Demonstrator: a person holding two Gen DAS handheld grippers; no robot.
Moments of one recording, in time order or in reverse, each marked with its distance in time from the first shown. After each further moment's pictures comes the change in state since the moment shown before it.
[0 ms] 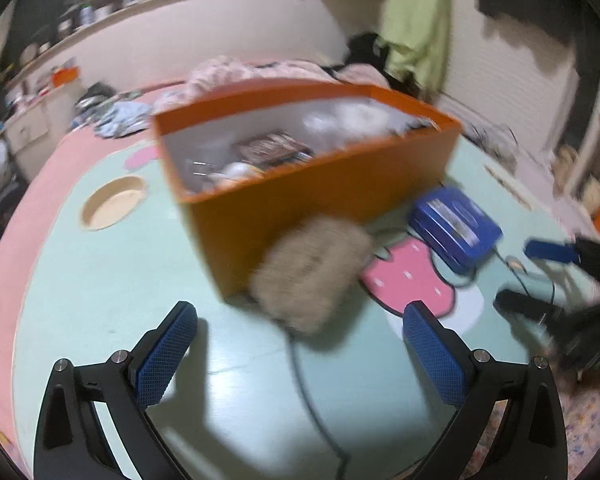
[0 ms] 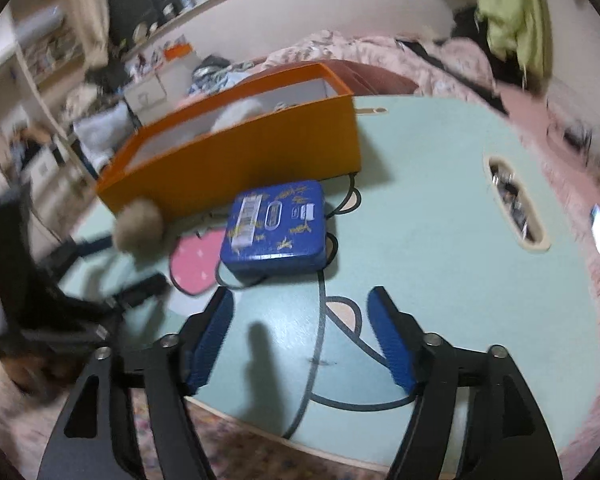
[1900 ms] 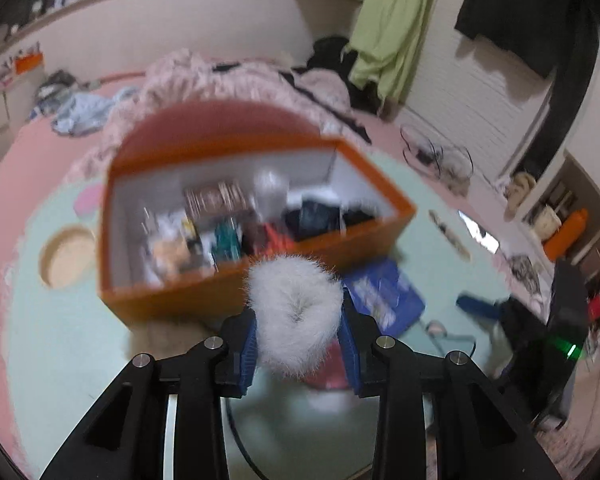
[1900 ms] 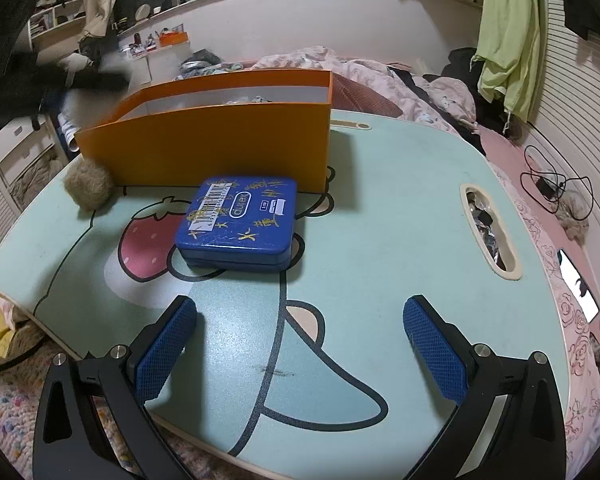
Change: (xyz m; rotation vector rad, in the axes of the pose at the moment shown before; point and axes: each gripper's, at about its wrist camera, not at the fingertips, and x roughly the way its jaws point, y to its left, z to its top) left arm 0.000 -0.029 0.052 -0.013 0.083 -0.226; right arm 0.010 -0.007 -0.013 -0.053 -0.056 -0.097
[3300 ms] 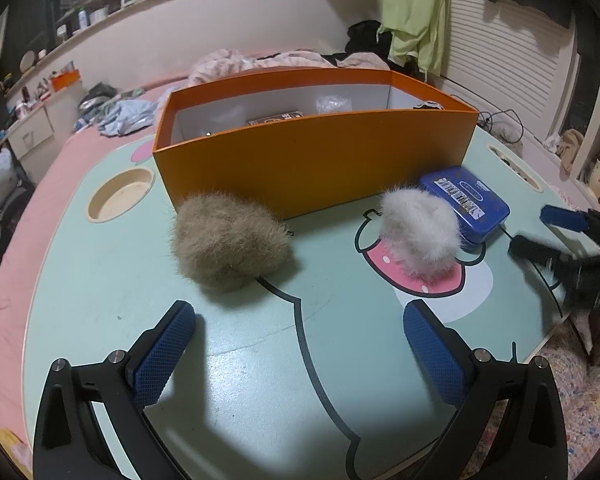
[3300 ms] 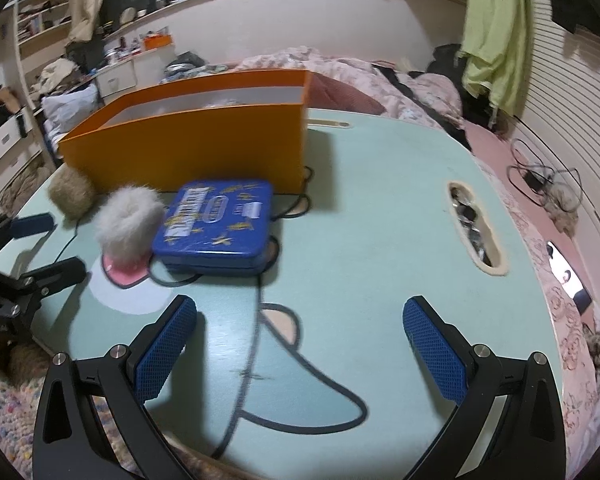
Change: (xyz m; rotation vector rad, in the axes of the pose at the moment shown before) left arm 0.012 0.010 -0.067 0.075 -0.026 0.259; right arm -0.006 -0.010 -0.005 0.058 0.006 -0.061
